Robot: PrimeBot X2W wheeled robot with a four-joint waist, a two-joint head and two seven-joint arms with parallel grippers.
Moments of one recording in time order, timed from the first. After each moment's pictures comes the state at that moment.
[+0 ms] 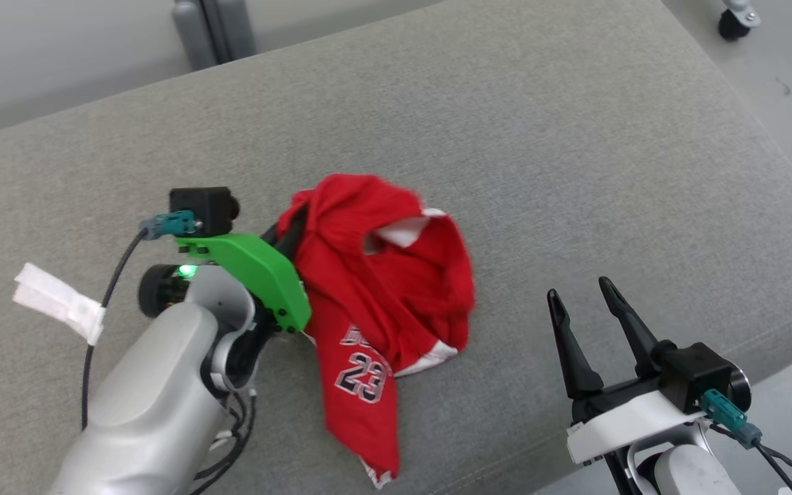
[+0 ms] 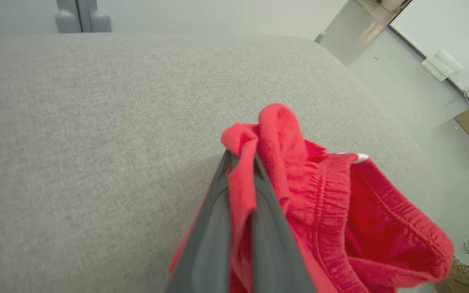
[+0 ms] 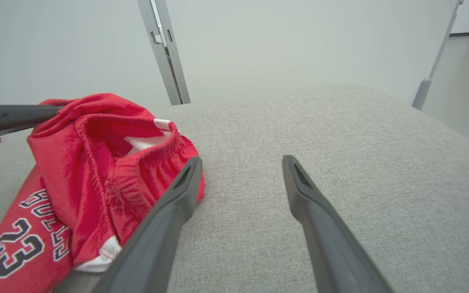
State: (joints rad) left arm -0.62 0.23 -0.64 0.44 -0.90 0.03 0.12; right arm -0.05 -0.05 0.17 0.12 0.15 0.13 -0.26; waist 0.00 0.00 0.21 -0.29
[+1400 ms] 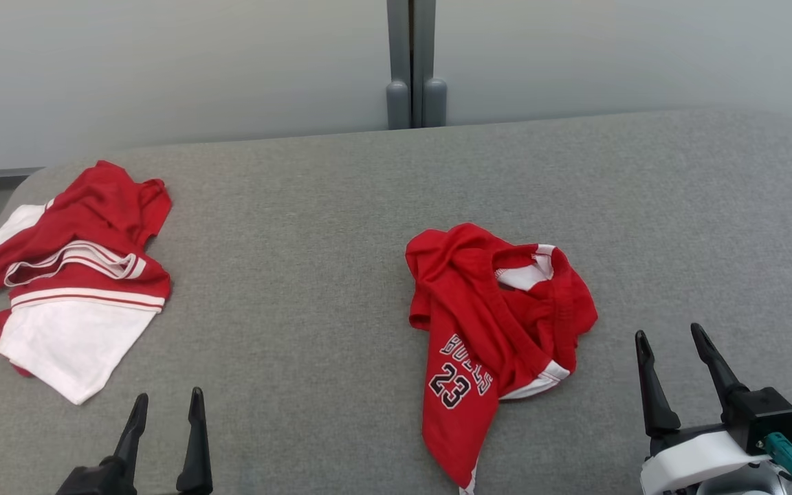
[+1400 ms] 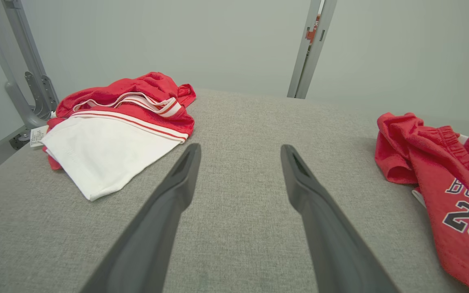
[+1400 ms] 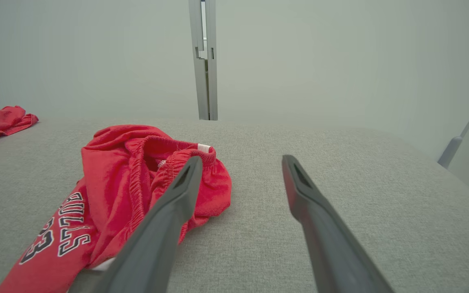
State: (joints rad) left arm 0.12 0.09 -0.01 0.17 -0.27 -0.11 -0.26; right arm 0.08 -0.05 -0.05 0.11 0.02 0.13 -0.26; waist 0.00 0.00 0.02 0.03
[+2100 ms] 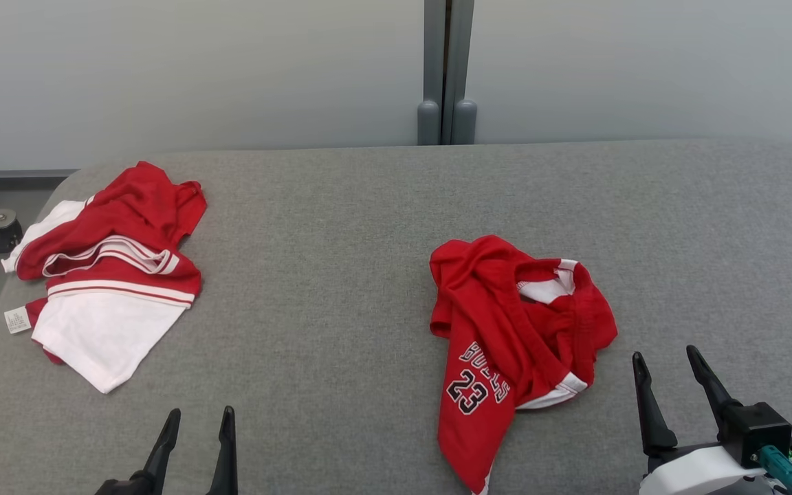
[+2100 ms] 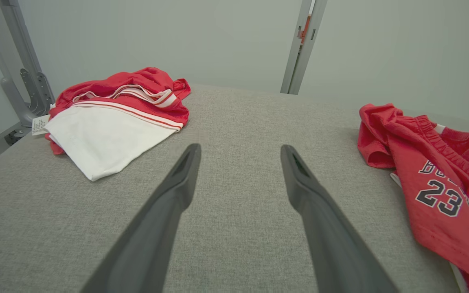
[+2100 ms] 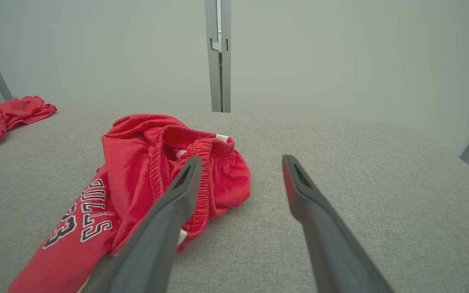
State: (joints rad) left arm 0.18 0.08 -0.07 0.15 -0.25 -0.13 -0.26; right arm 0.10 -0.05 -0.05 0.16 0.02 0.13 -0.26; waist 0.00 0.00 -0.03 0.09
